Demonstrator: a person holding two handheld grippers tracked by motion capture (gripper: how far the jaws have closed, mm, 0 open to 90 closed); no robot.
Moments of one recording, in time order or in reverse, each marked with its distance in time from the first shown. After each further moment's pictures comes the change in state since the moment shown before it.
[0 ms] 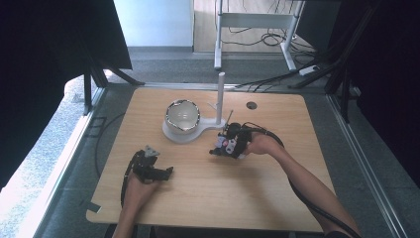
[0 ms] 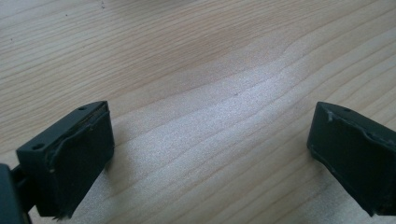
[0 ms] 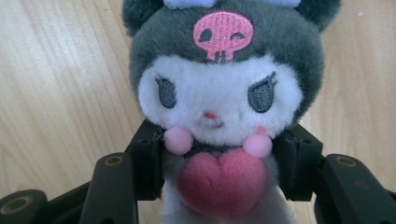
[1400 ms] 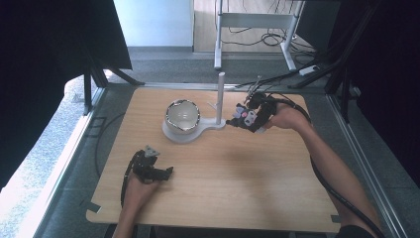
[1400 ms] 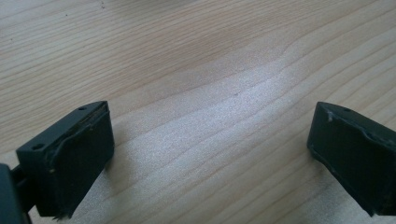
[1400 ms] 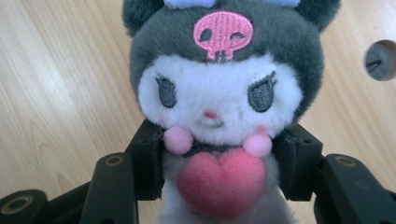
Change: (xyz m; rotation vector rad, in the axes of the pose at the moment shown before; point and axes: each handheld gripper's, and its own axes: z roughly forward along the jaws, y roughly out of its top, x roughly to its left) left arm 0.000 0.000 0.000 -0.001 -0.001 0.000; right arm -0.046 -0.028 -0.107 -0.098 -0.062 0.115
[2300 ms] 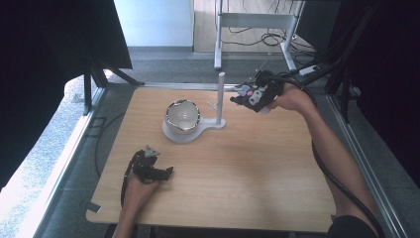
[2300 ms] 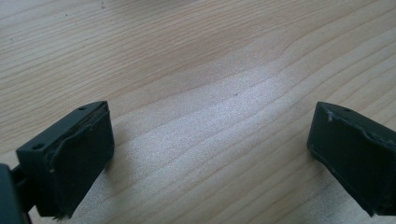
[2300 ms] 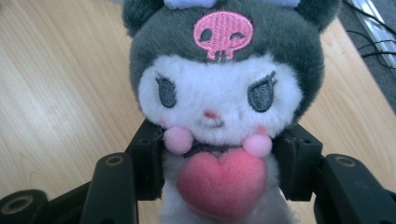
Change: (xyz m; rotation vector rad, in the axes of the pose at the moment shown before) left arm 0.000 0.000 0.000 0.003 -0.001 0.001; right arm -0.035 0.014 -0.044 -0.072 -0.066 0.087
